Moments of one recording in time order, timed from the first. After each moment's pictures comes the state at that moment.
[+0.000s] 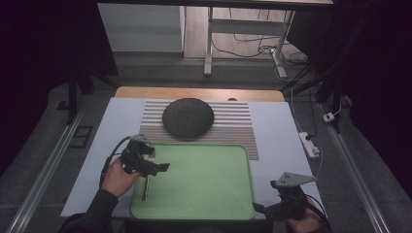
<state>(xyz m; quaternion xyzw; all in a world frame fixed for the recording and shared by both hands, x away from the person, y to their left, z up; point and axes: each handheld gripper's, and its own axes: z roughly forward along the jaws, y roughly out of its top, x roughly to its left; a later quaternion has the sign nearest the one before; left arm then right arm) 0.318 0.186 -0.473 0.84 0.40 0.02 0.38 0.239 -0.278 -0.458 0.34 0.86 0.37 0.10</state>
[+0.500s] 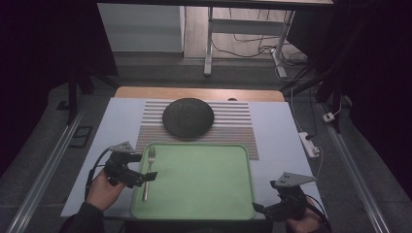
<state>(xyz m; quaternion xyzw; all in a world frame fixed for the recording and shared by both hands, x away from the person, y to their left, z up) 0.277 0.221 -0.475 0.82 0.41 0.03 0.41 0.239 -0.278 -0.458 0.34 0.86 0.37 0.10</state>
